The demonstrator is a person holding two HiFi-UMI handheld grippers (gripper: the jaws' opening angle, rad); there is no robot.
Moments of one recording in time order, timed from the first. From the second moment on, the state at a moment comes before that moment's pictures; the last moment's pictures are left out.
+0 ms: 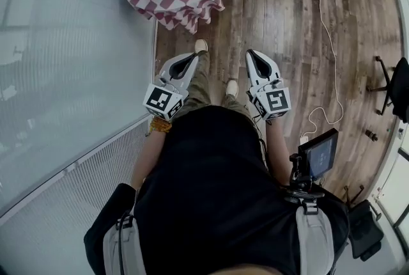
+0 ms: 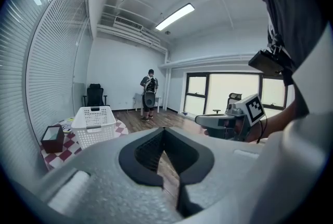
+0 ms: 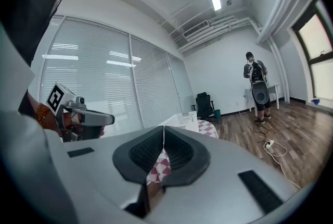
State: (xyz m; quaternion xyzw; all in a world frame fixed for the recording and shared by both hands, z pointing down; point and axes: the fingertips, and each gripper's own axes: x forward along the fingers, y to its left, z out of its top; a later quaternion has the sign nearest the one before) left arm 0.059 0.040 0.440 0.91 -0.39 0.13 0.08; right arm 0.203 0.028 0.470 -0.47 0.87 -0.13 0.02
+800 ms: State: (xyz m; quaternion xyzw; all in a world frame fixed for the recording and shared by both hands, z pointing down) left arm 0.021 -0.212 0.460 0.91 -0.39 0.08 0.04; right arm 0.123 -0.235 0.460 -0.39 0.91 -0.05 -0.15
